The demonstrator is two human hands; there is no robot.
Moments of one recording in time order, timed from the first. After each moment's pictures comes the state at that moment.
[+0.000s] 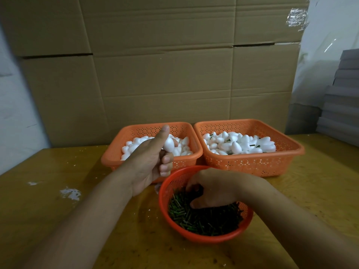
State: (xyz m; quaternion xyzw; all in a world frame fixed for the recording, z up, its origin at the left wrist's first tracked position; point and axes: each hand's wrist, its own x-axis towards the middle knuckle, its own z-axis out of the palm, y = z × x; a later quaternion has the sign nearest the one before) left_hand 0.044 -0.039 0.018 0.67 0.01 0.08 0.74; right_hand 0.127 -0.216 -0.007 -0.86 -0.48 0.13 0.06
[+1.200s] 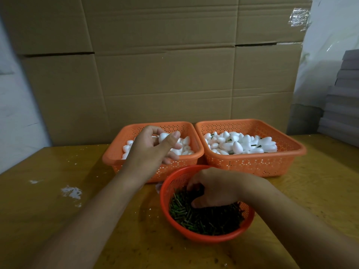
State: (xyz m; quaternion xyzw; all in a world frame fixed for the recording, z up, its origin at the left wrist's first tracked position) left_hand 0.049 -0.040 0.013 0.75 0.01 0.27 0.61; right_hand 0.128 -0.215 -0.007 -0.87 -0.48 0.13 0.06
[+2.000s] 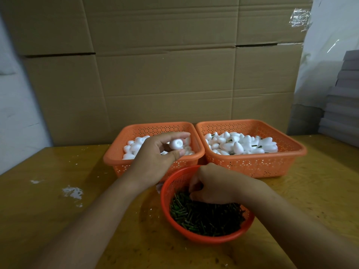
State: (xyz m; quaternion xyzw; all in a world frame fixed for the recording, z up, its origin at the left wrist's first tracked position) left_hand 0.044 -0.045 0.011 0.81 -0.06 0.28 0.51; right_hand 0.118 -0.212 -0.004 -0.86 -0.48 0.07 0.12
